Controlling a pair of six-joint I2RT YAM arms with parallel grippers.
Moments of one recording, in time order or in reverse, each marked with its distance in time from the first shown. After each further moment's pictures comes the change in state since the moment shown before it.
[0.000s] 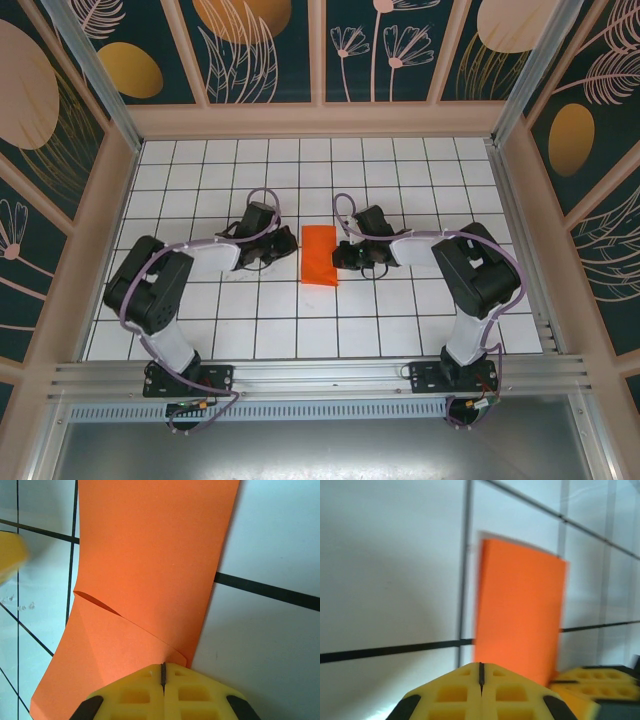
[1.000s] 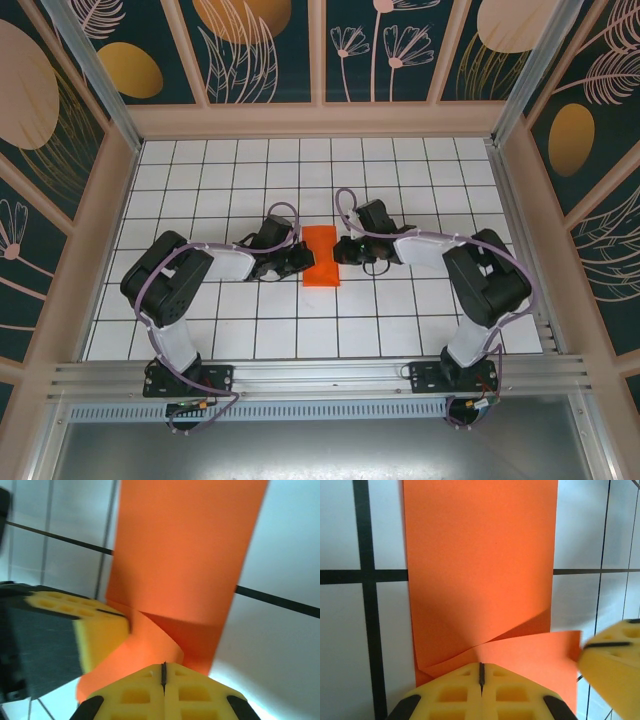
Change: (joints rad) left arm -0.109 0.122 -0.024 0.103 0.069 -0.051; right arm 0.012 -0.100 0.024 -0.066 0.018 -0.021
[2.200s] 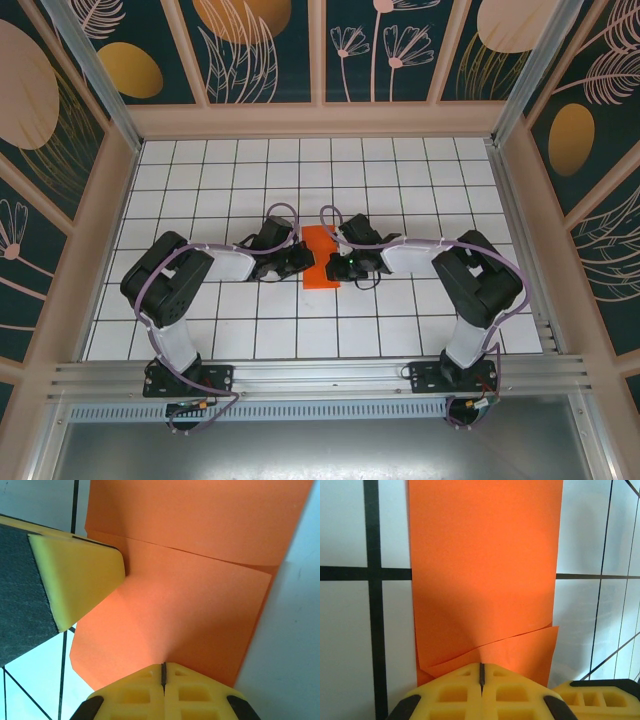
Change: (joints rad) left arm -0.004 0.000 -0.011 0.018 -0.024 -0.038; right arm 0.117 0.047 -0.009 -0.080 0.070 0.046
